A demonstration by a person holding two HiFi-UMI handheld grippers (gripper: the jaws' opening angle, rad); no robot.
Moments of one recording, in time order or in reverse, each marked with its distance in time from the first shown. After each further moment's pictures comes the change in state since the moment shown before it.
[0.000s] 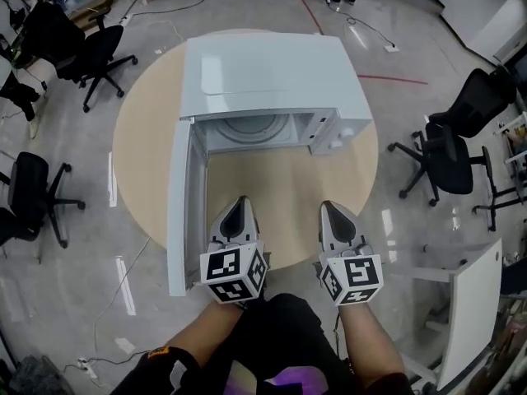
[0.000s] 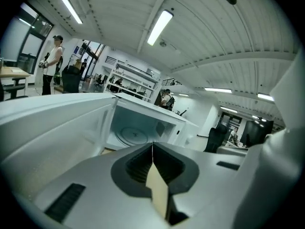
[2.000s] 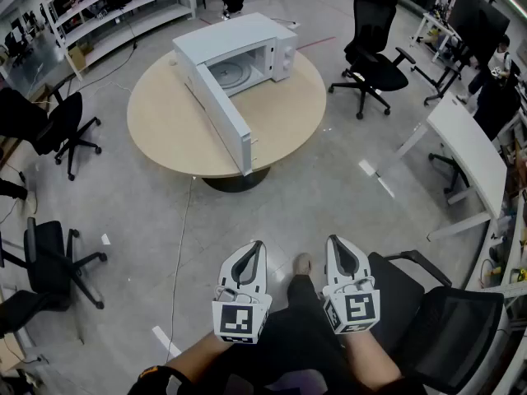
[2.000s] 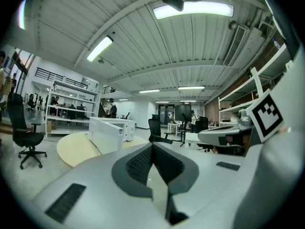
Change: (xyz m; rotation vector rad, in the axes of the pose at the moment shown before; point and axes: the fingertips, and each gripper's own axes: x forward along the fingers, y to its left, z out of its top) left arm -0.536 0.135 -0.077 0.508 -0.031 -0.650; right arm -0.395 0.448 -0.109 0.080 -0.135 -0.496
